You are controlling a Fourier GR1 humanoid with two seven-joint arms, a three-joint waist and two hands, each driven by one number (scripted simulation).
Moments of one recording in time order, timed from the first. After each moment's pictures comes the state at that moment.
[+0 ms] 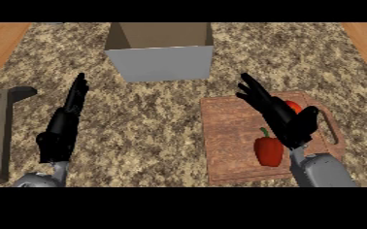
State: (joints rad) left arm -0.07 0.40 -0.26 -1.58 0.09 0.38 -0.01; right arm -0.21 -0.31 0.31 -1.52 -0.28 0.07 0.11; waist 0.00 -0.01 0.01
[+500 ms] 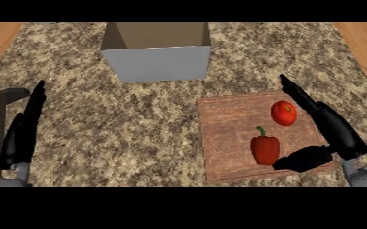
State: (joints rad) left arm -0.02 0.54 -0.14 -1.44 0.04 0.37 0.04; right arm -0.11 -0.58 0.25 -1.63 -0.03 0.09 -0.01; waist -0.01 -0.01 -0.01
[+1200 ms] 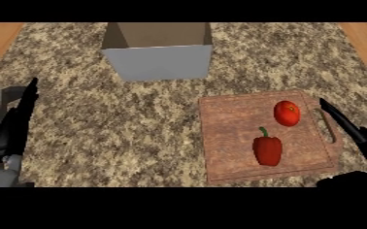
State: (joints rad) left arm -0.07 0.56 -0.08 -1.34 0.03 0.31 0.06; right arm 0.07 -0.68 0.10 -1.43 0.06 0.13 -0.59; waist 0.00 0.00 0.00
